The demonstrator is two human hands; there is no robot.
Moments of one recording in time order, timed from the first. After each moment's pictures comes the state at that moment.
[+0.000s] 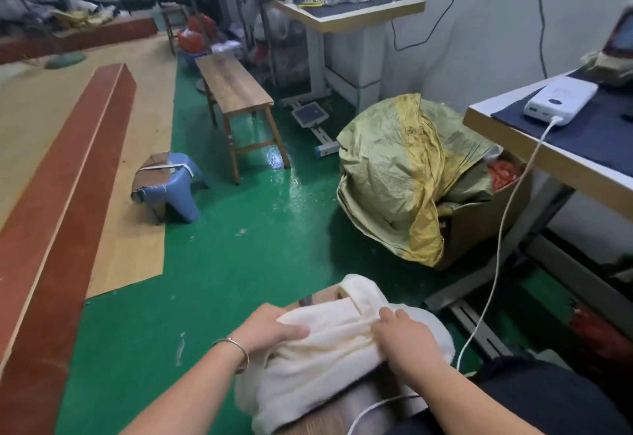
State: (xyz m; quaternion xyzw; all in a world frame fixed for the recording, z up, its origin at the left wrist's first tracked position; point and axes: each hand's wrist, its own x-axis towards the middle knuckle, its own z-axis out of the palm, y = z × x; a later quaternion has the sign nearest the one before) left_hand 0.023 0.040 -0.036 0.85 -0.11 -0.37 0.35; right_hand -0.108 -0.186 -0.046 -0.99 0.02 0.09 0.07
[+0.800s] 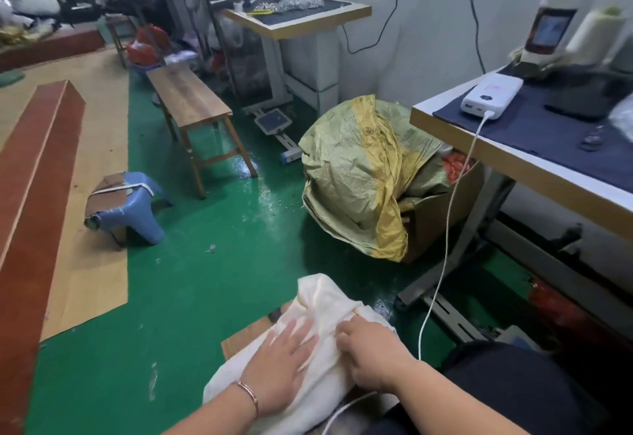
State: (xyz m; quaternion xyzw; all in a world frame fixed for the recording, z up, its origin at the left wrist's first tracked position) left_hand -0.024 0.000 -0.076 0.88 -0.48 -0.06 -0.03; right_hand -0.111 -0.196 -0.049 -0.98 -0.04 0.15 0.11
